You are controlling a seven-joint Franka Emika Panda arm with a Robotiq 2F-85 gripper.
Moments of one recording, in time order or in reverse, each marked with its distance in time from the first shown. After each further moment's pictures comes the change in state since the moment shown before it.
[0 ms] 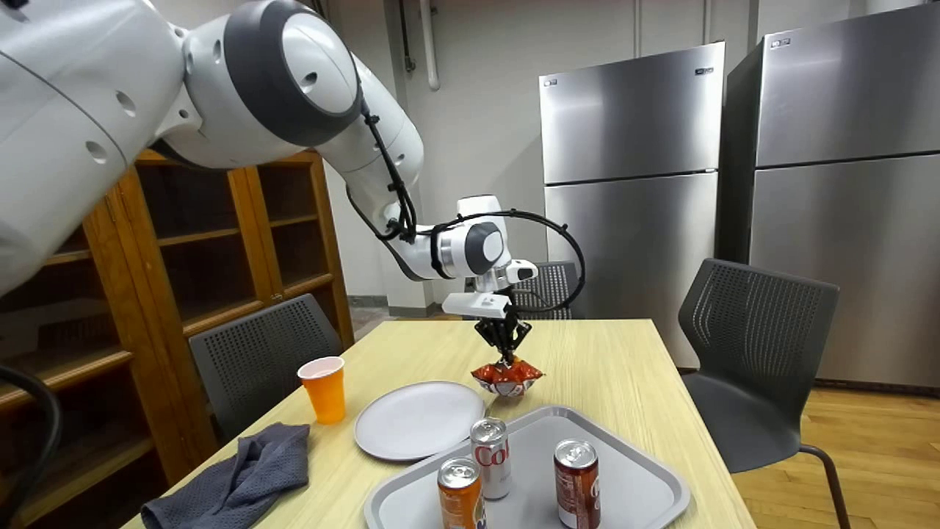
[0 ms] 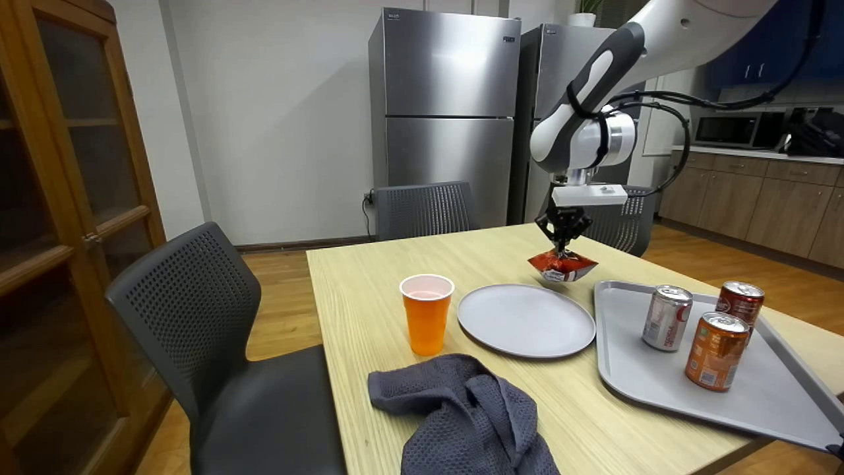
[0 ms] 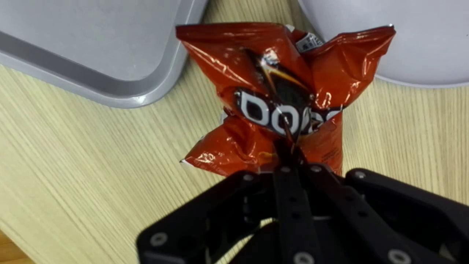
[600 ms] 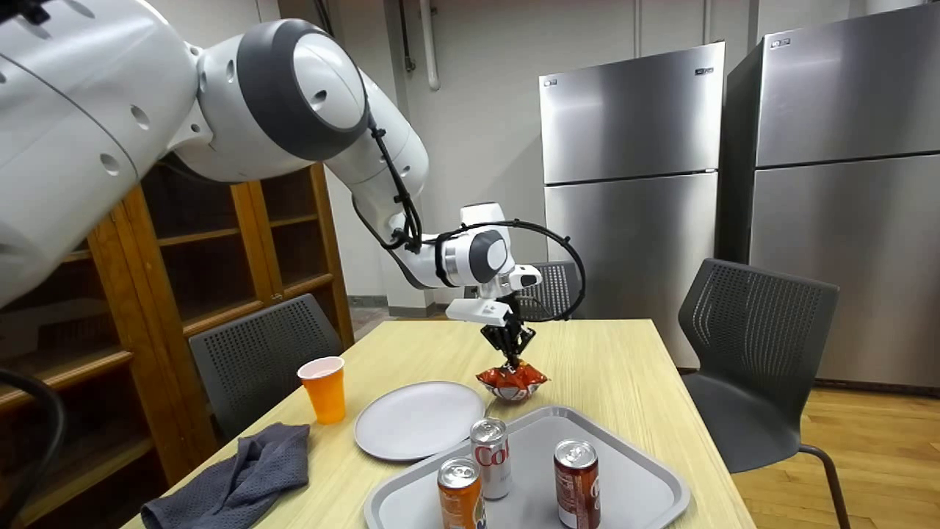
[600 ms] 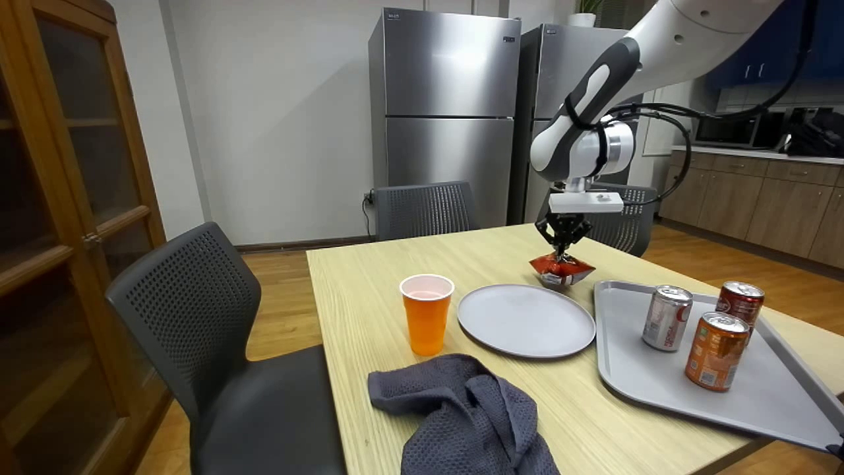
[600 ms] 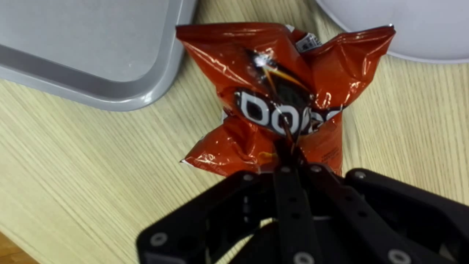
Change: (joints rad) arm 0.001 0.043 -0.013 0.031 0.000 0.035 0.078
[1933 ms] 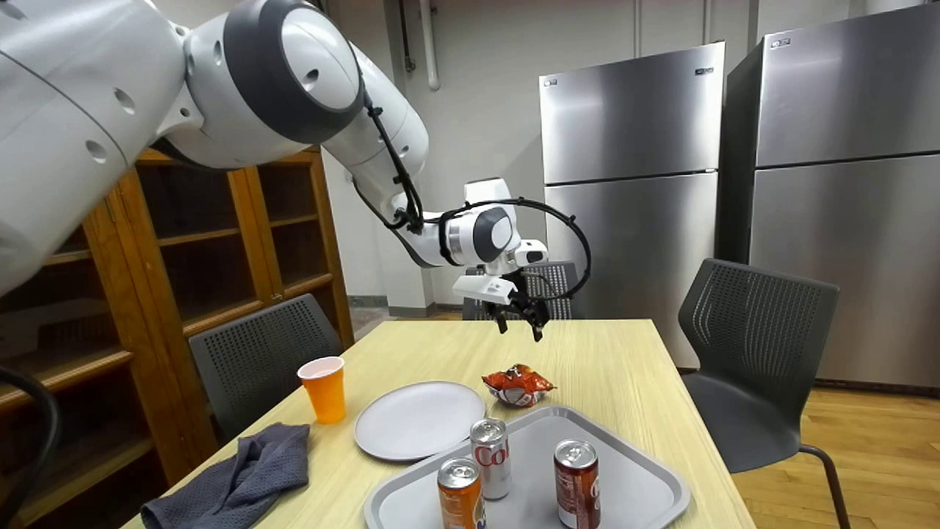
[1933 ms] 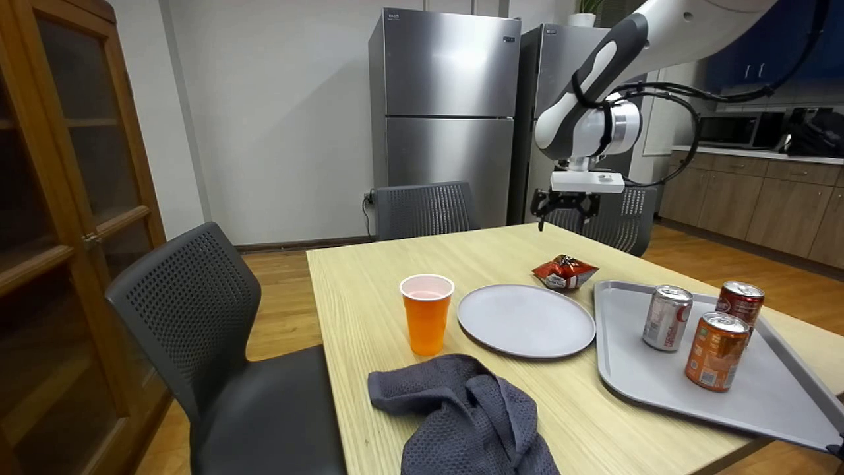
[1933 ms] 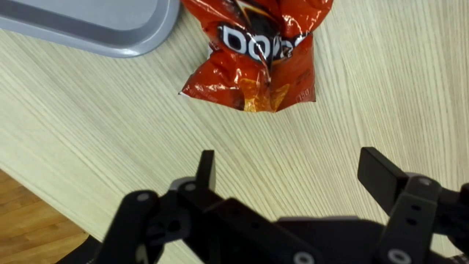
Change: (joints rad) arm -0.010 -0.047 -0.009 0.024 0.034 0.024 0.013
